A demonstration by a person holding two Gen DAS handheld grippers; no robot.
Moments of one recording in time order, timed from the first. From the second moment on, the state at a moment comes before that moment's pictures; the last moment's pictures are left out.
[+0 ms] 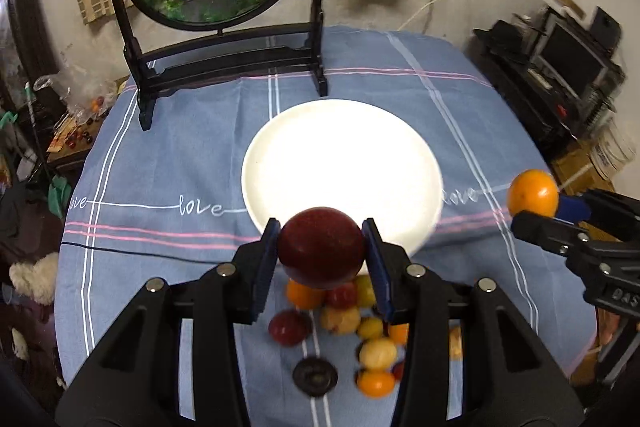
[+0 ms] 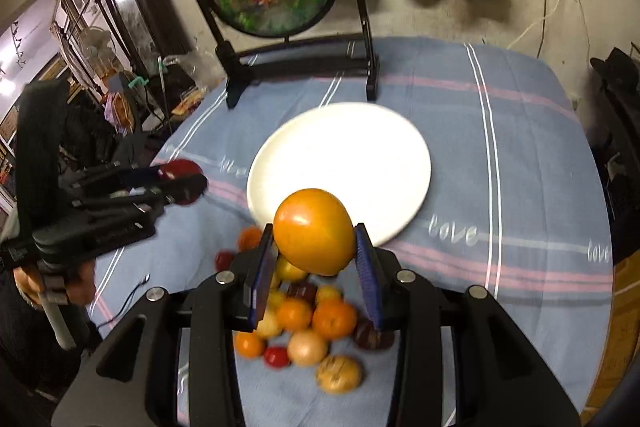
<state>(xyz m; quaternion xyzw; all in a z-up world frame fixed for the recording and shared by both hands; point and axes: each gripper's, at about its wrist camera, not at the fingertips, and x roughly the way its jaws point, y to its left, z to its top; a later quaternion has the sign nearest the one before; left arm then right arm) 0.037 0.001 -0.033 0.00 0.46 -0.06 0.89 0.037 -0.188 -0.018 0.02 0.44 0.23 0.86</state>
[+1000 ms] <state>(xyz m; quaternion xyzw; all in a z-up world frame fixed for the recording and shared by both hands) 0.153 -0.022 -0.130 0.04 0.53 -0.01 0.85 0.172 -0.147 -0.119 0.00 0.51 0.23 0.83</state>
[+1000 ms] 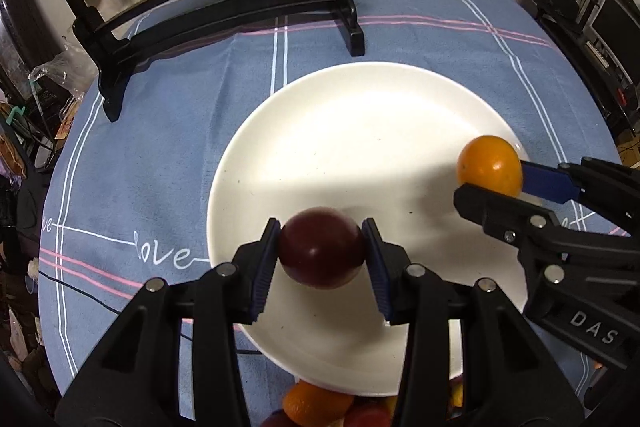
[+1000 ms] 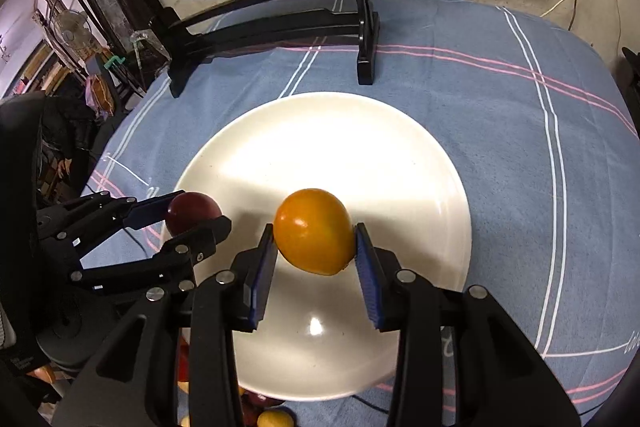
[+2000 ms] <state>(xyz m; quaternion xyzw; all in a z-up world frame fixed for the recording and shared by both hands) 0.065 0.048 -0.065 -0.01 0.47 0.02 0.88 0.065 -0.214 -0.049 0.02 0.46 0.21 0.86</state>
